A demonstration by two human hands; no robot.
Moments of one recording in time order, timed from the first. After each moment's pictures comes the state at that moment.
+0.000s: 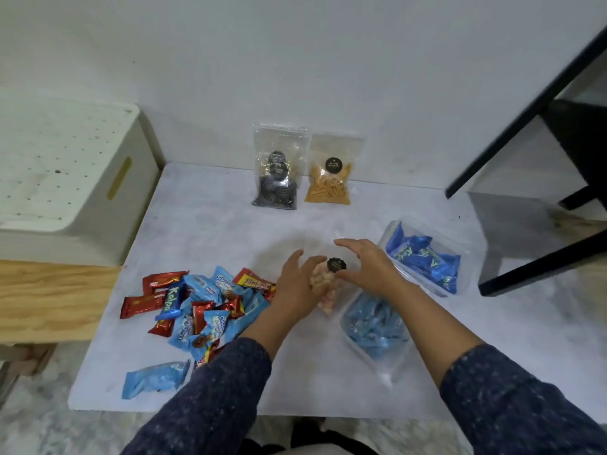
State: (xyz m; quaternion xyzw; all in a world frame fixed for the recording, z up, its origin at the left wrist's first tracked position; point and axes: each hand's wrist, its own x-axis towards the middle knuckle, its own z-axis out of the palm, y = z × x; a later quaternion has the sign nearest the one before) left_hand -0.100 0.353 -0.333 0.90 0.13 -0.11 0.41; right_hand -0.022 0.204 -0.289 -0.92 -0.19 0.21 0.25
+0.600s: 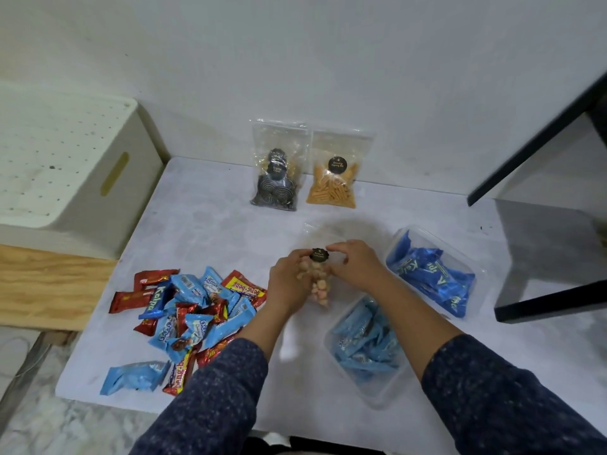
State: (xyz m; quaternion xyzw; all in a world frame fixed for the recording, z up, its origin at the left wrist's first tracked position) left_hand -0.067 0.339 -0.340 0.85 0.26 -0.04 0.45; right_hand 0.026 0.215 -0.321 -0.91 -0.18 0.27 0.26
